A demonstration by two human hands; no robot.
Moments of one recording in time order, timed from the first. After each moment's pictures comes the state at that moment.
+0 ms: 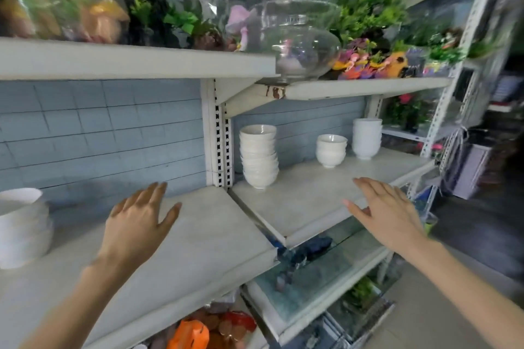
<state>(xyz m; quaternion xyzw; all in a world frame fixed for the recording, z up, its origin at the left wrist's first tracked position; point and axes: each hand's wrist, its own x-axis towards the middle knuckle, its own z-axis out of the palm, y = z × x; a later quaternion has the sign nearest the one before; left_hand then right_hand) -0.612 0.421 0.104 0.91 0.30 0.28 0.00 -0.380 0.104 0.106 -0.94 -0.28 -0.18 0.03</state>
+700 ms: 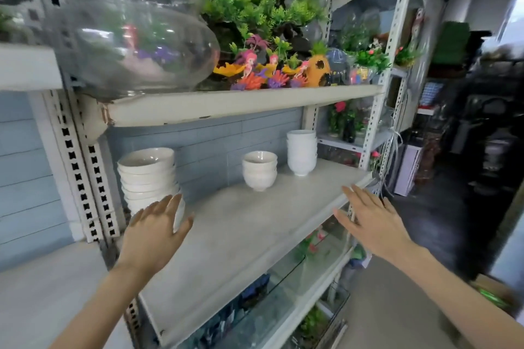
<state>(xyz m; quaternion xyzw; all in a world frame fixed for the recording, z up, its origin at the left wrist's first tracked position) -0.320 0.332 0.087 0.95 0.19 0.25 0.04 -0.163 0.000 0.102 -0.97 -0.21 -0.14 0.02</state>
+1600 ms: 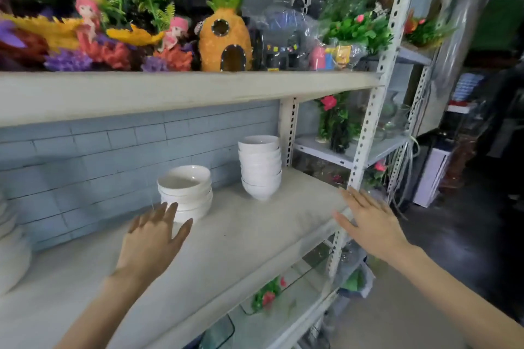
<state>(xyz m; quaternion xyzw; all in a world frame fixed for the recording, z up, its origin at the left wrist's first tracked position) -0.026 0.207 0.063 0.94 0.29 0.19 0.05 0.177 -0.096 0.069 -0.96 -0.26 -0.09 0.03</state>
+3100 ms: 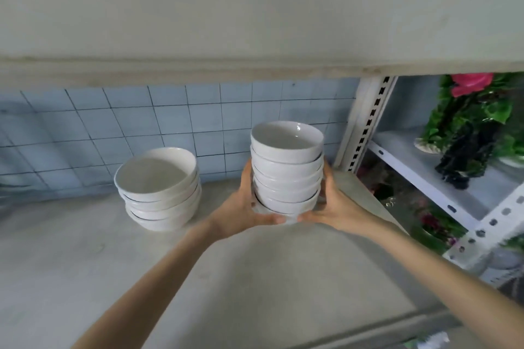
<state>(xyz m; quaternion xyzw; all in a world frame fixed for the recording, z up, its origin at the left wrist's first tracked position) 0.249 0.216 0.008 0.80 0.19 0.17 0.55 0.430 0.088 0.015 -0.65 -0.56 0.30 0.42</state>
